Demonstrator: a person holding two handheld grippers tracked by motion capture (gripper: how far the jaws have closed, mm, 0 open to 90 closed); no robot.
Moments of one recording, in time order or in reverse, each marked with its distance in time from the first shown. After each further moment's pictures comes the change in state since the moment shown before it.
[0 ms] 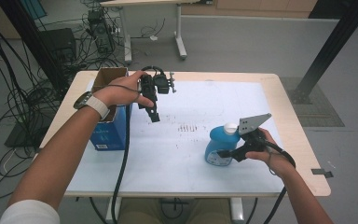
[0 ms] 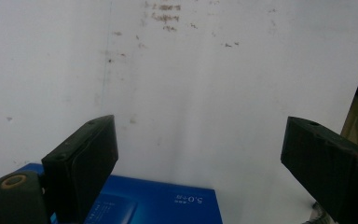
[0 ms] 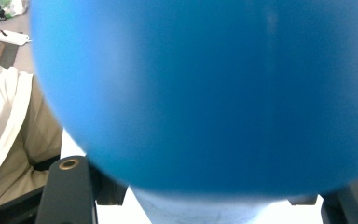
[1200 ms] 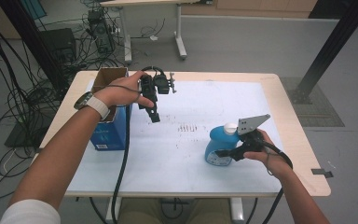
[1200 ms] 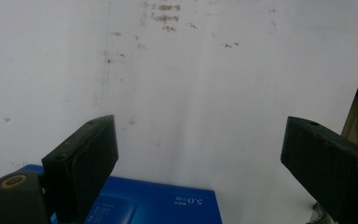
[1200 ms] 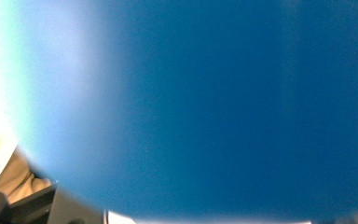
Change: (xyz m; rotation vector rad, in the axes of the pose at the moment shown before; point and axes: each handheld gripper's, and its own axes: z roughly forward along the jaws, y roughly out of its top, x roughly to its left) left arm 0.001 0.000 0.002 -0.002 -0.004 -0.001; right arm -0.002 -0.005 0.006 -0.037 0.017 0.010
